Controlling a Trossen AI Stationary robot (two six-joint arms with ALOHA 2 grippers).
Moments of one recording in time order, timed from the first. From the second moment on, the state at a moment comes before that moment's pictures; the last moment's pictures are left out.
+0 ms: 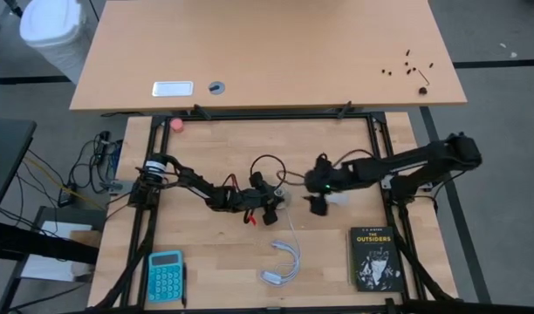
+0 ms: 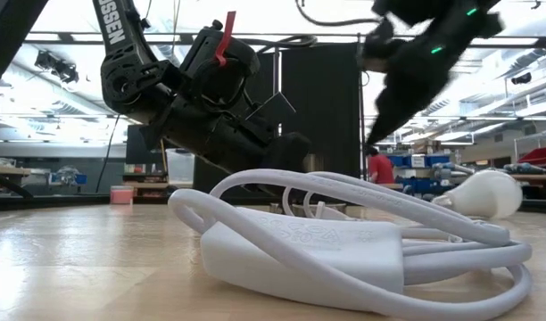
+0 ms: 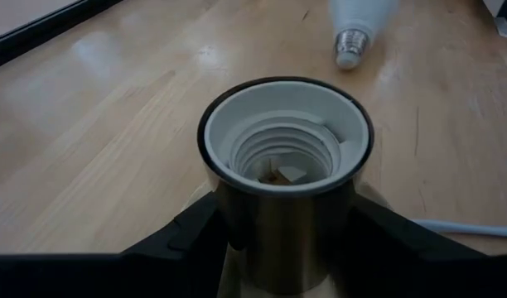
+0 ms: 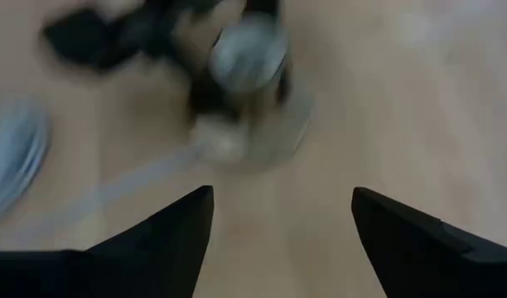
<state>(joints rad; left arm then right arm) -0.10 2.05 0.86 0.74 -0.44 -0.14 0.06 1.33 0.79 -0.41 0.16 0.21</state>
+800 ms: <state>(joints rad) -0.10 2.05 0.86 0.76 -0.43 -0.13 0.09 1.41 0.73 -0.79 0.13 0.07</state>
